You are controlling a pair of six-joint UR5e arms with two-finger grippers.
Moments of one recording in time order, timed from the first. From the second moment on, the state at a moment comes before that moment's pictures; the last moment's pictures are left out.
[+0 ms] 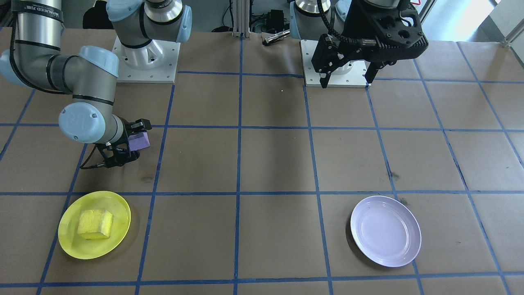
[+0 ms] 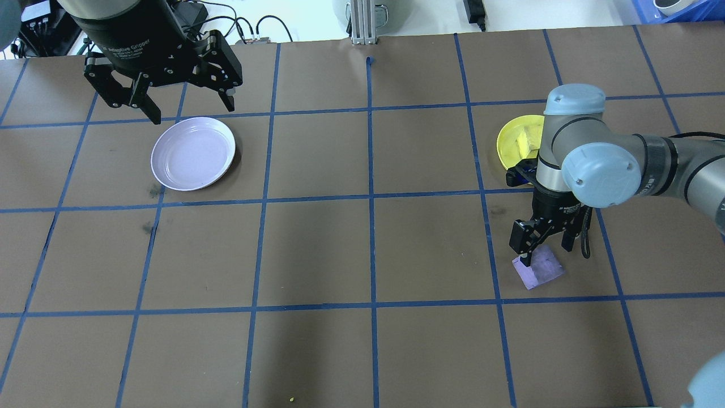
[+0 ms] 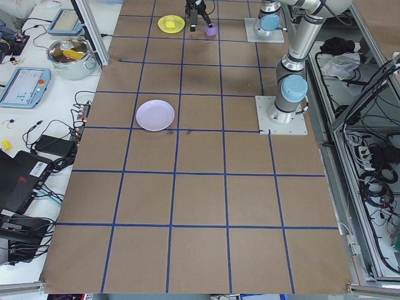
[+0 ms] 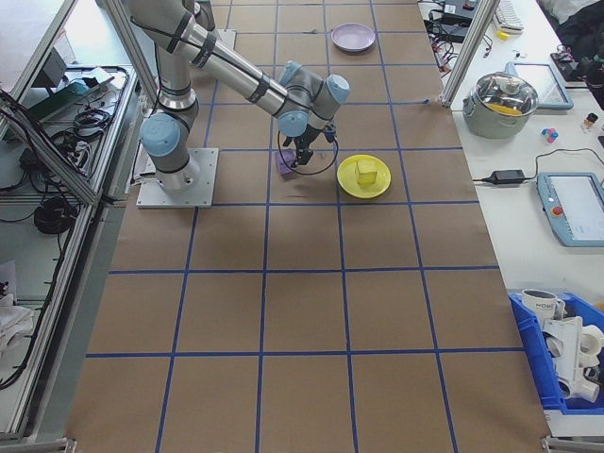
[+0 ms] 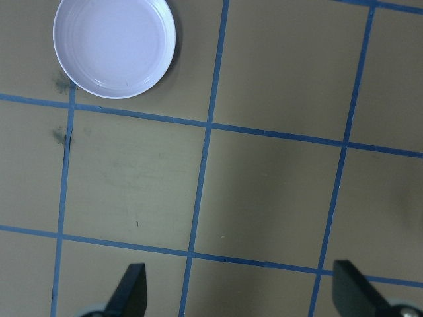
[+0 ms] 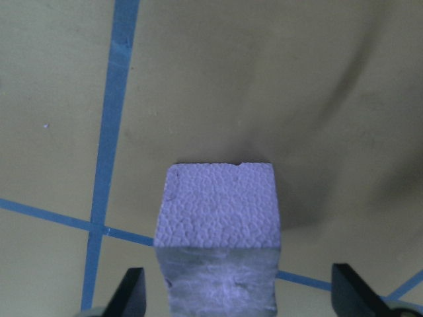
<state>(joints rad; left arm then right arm) -1.65 -1.57 -1.39 -1.72 1.59 -0.24 1.43 -1.33 1.99 -1.75 -1.72 -0.43</state>
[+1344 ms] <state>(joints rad) -1.65 -1.57 -1.39 -1.71 1.59 -0.23 1.43 -1.30 1.96 -1.70 -1.66 -0.41</state>
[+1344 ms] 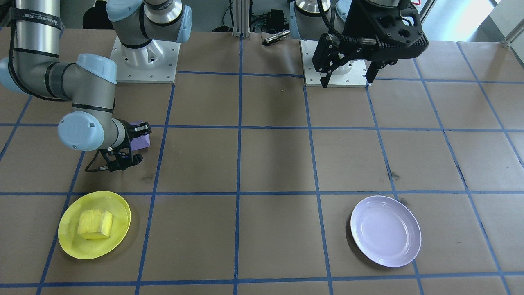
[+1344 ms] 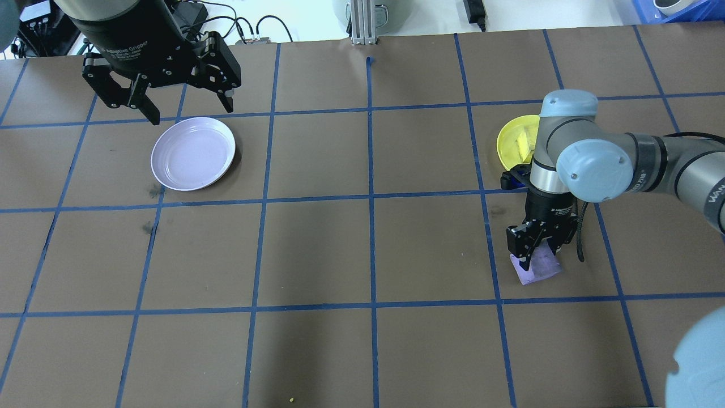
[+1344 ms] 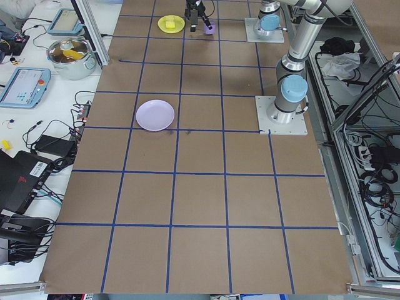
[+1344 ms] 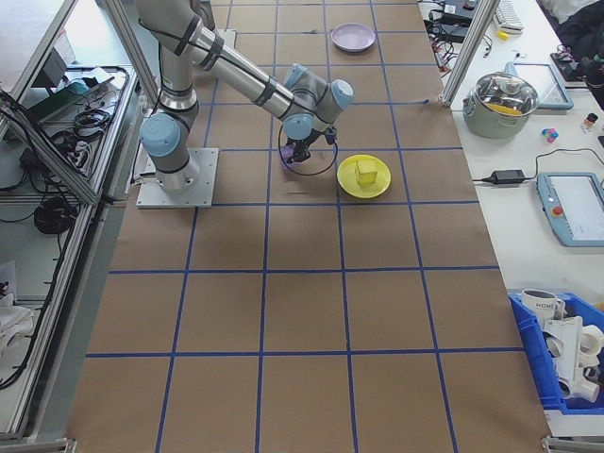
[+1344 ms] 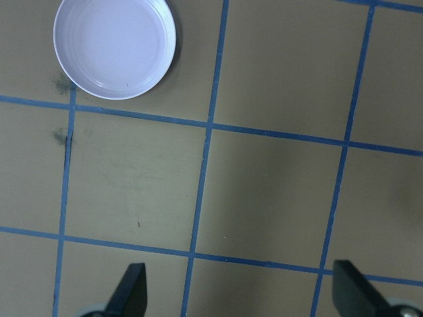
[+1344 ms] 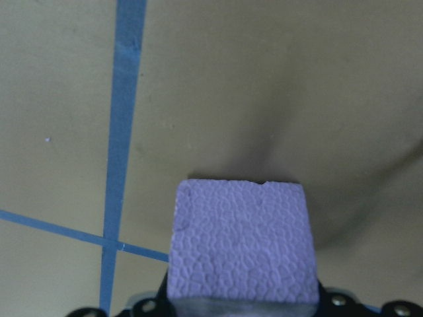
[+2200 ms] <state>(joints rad) -1.64 -1.56 -1.39 -1.72 1.59 -0.19 1.66 -1.38 1.66 -1.58 -1.26 0.01</state>
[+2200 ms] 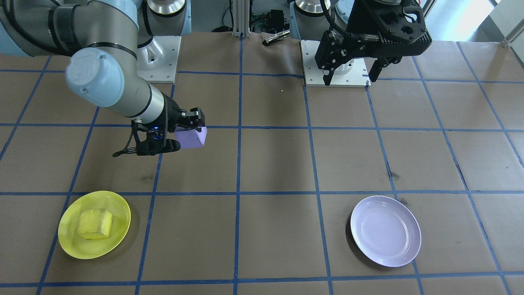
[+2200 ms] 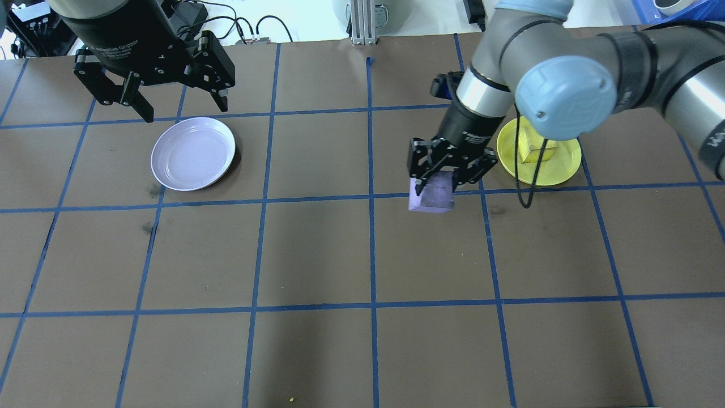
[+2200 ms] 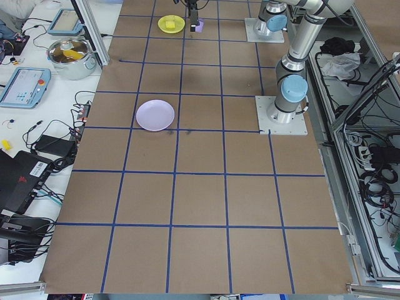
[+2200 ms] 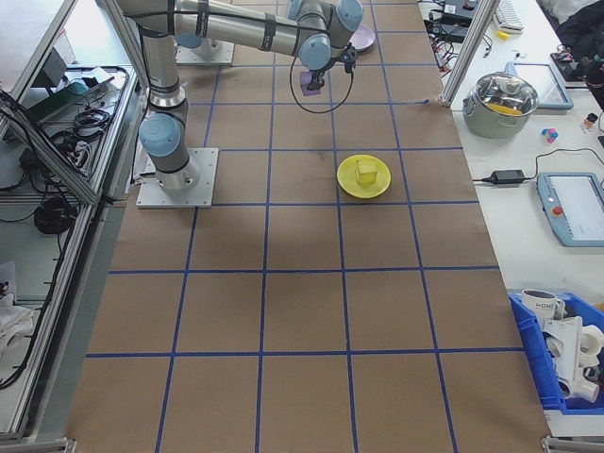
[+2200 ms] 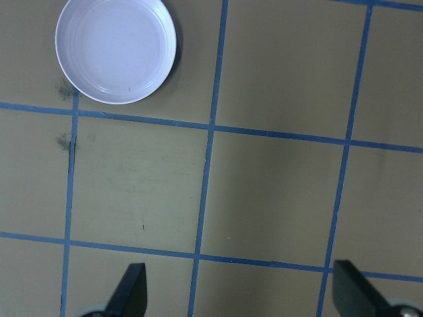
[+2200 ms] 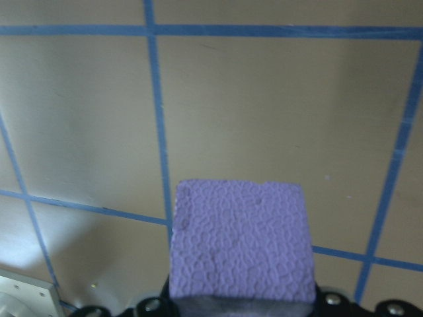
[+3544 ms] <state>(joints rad) -1.57 -1.53 -1.39 -1.75 1.59 -0.04 2.04 -1.07 1.62 -2.09 -1.16 0.56</state>
